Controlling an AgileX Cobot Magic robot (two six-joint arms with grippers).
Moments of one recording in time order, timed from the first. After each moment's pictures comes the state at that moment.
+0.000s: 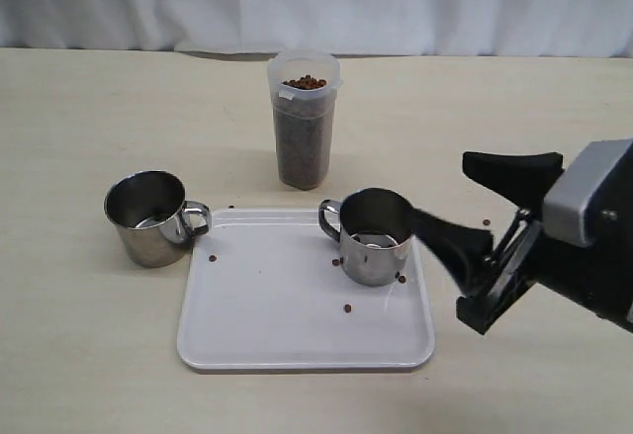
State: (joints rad) left arm -0.03 0.05 0.00 0.20 -0.22 -0.36; right arm 0.44 1.20 -0.19 -0.61 -0.78 0.26
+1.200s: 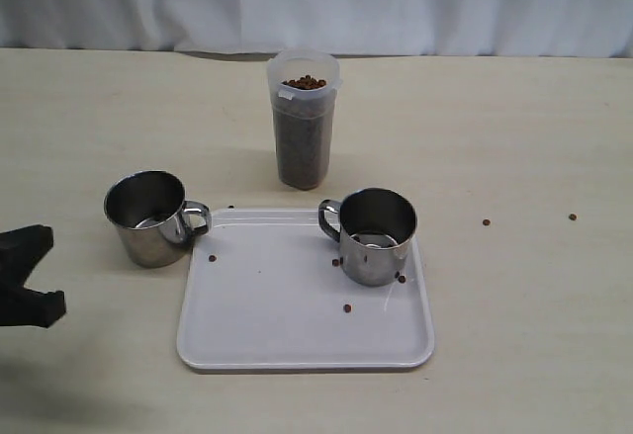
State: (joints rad) left arm -0.03 1.27 -0.01 0.40 -0.74 -0.25; right arm 0.44 0.08 -0.01 -0.33 -0.39 0.28
